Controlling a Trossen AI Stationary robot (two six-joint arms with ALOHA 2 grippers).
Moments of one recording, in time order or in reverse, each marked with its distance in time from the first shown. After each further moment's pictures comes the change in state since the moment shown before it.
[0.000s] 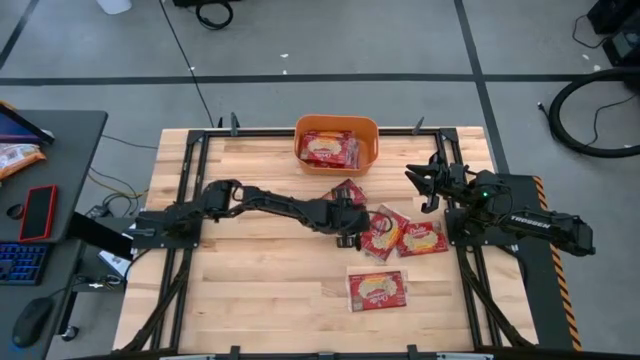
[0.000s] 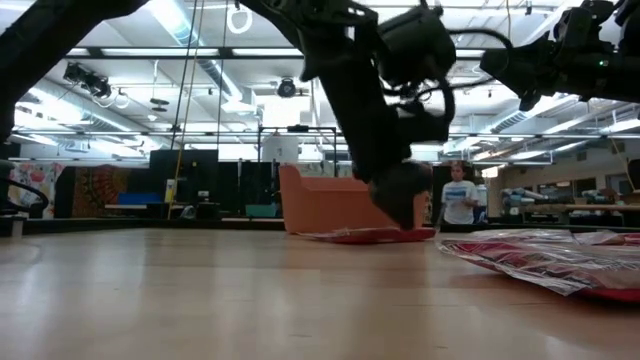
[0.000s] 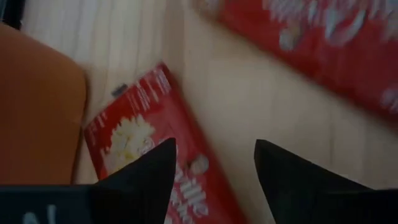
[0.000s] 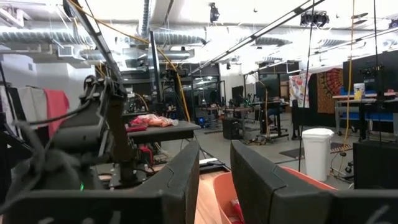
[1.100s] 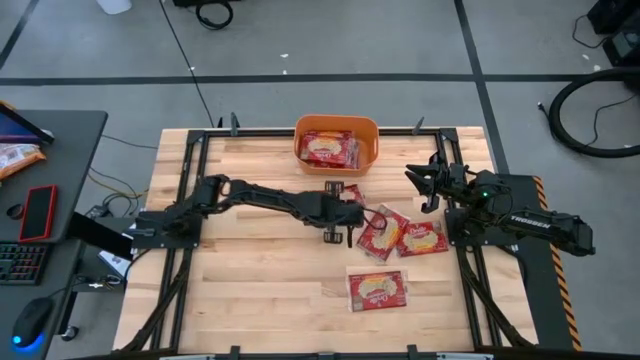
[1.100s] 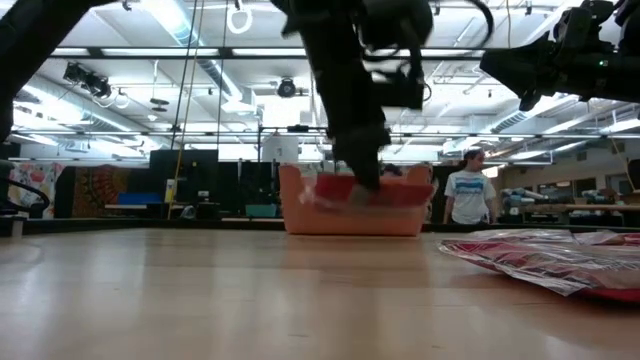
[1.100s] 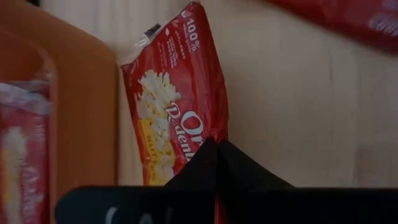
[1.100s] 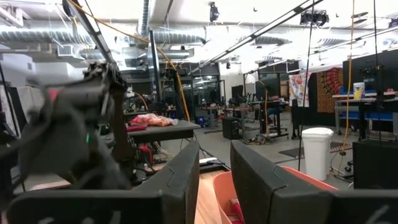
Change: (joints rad) left arm 0.010 -0.121 0.000 -0.209 0.014 0.076; right arm 0.000 0.000 0.000 -0.001 0.000 0.000
